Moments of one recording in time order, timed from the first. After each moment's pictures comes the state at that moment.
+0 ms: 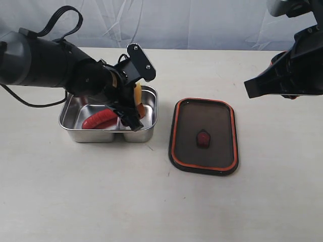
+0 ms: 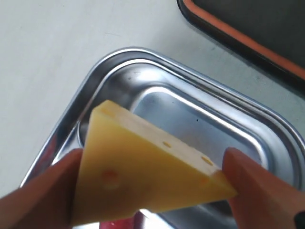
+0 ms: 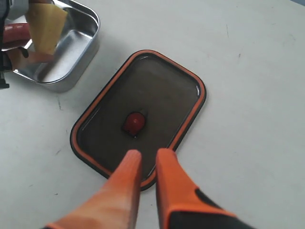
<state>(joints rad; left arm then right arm) -0.59 1.86 -1.11 0.15 0.25 0.34 0.63 1.11 -0.95 -0.07 0.78 0.05</state>
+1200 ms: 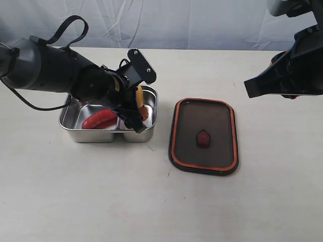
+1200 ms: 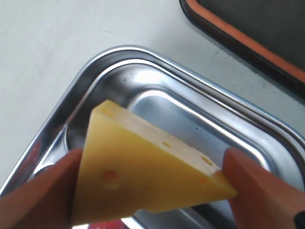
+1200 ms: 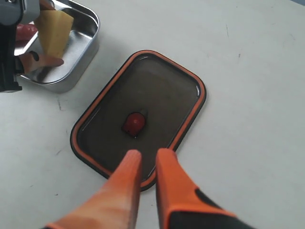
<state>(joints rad) -0.58 1.91 -1.11 0.11 0.20 0.34 0.63 1.11 -0.95 -0.07 0.78 0.06</state>
